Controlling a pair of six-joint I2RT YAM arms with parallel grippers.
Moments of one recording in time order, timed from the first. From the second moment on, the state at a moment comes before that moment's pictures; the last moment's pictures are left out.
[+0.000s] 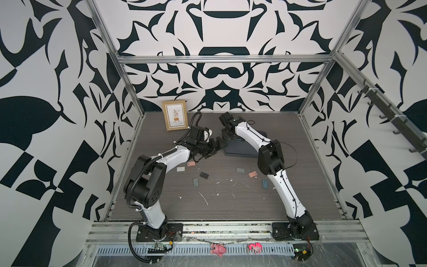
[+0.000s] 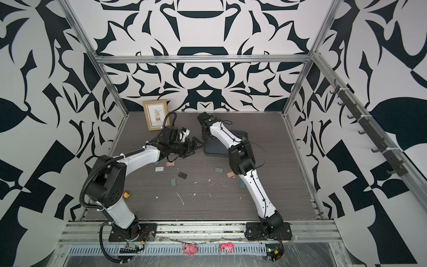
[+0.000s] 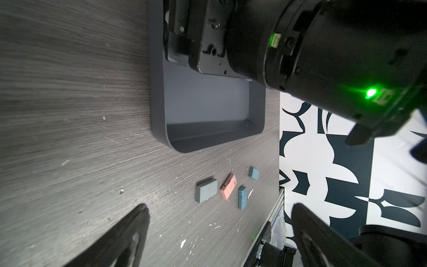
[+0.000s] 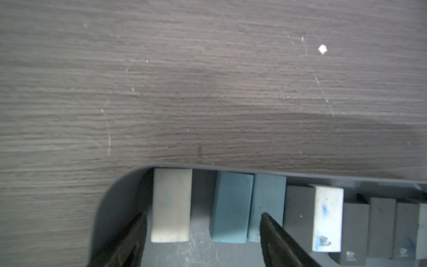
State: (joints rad) left arm -0.47 1.73 1.08 -0.06 0.62 -0.81; right arm 0.54 2.59 2.39 -1.00 0.32 0.44
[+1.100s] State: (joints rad) left arm -0.47 1.73 1.08 -0.07 0.61 -0.81; right arm 0.51 2.58 2.35 -0.94 0.31 0.47
